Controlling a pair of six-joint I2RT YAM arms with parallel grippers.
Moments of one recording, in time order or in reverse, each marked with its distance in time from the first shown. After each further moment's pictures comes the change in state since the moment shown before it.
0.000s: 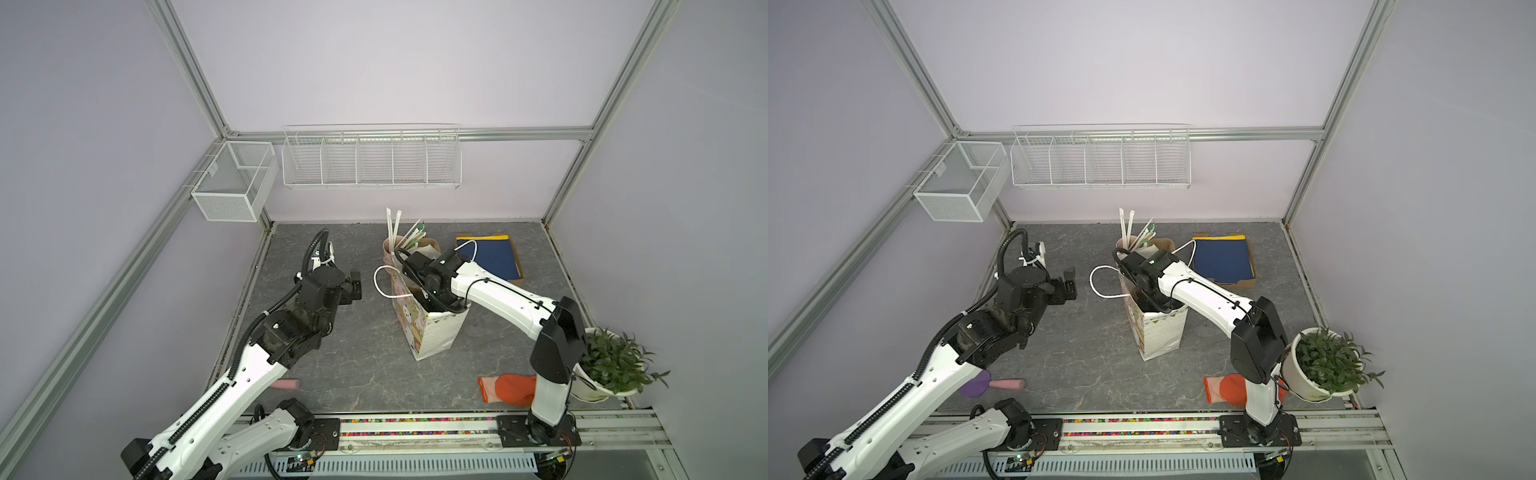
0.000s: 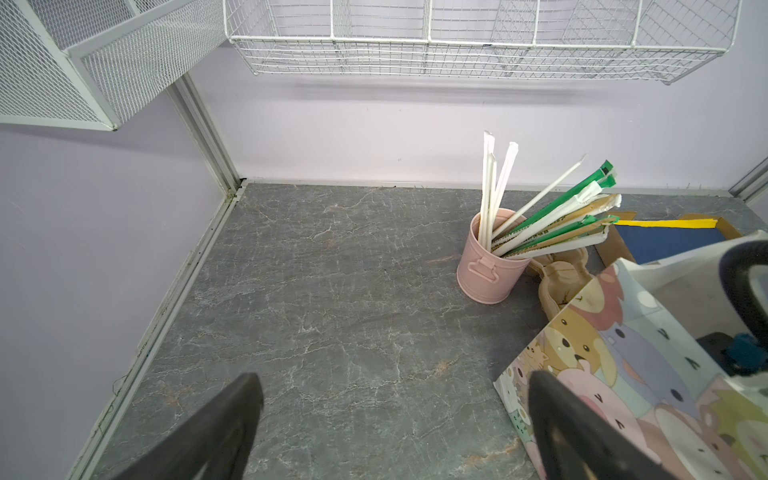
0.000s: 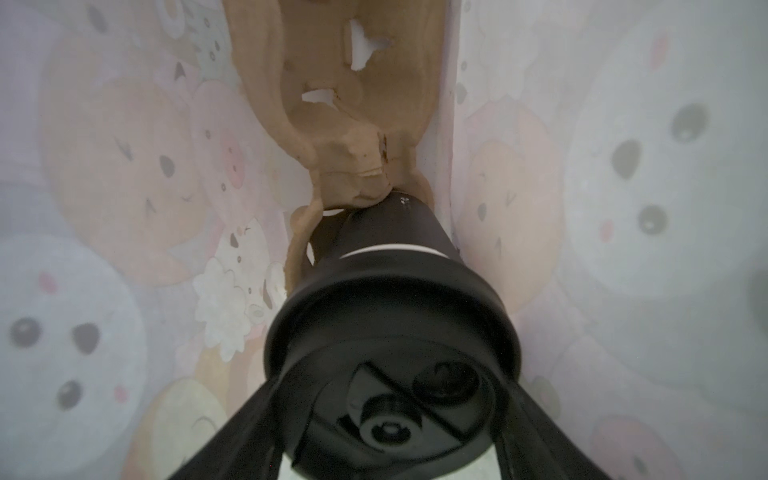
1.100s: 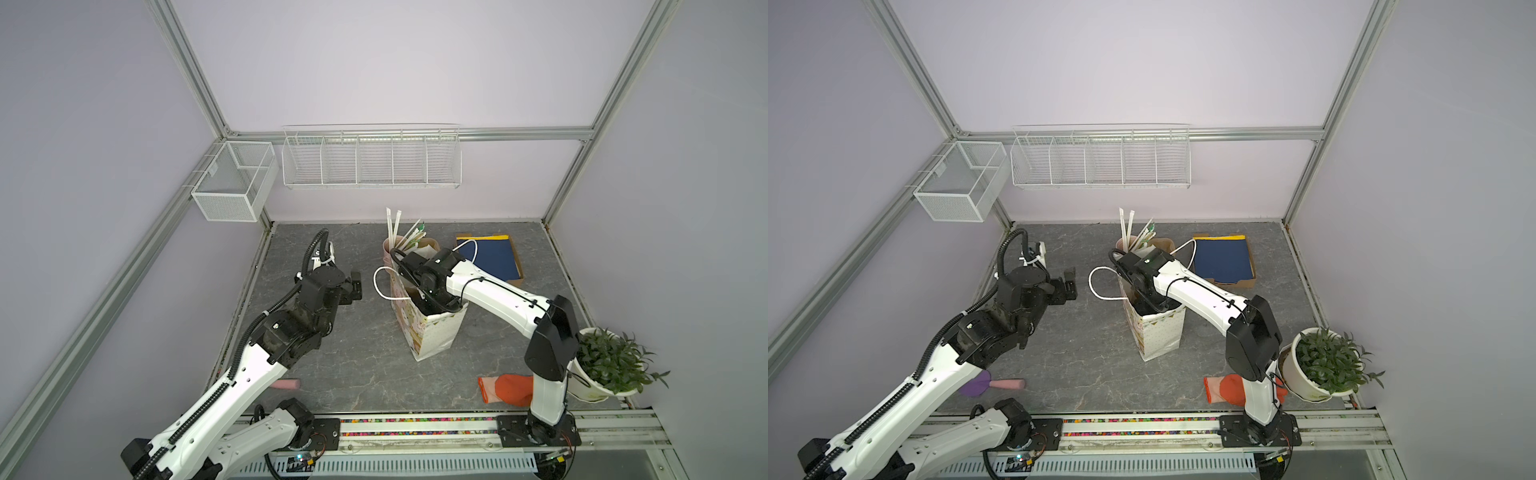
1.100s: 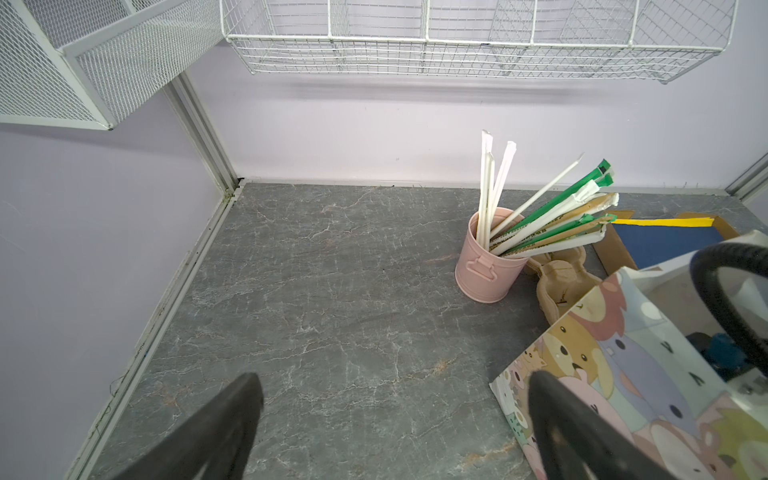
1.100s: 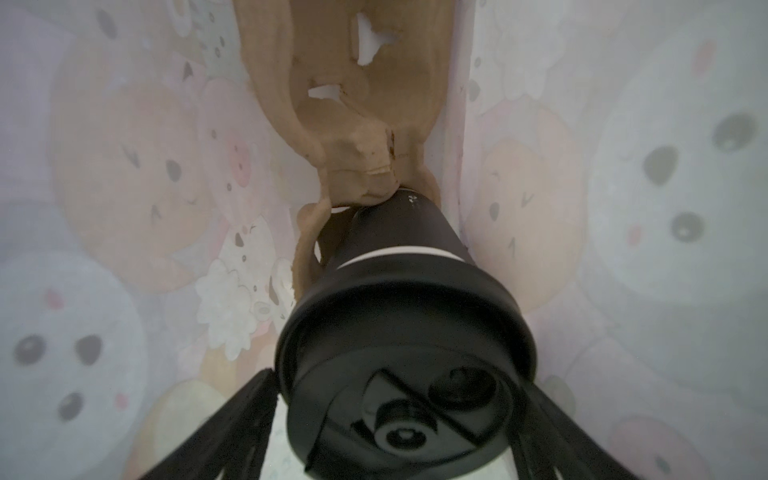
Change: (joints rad) left arm 0.000 0.000 0.000 0.000 0.007 0.000; right arm 0.012 0.029 0.045 -0.034 0.002 -0.013
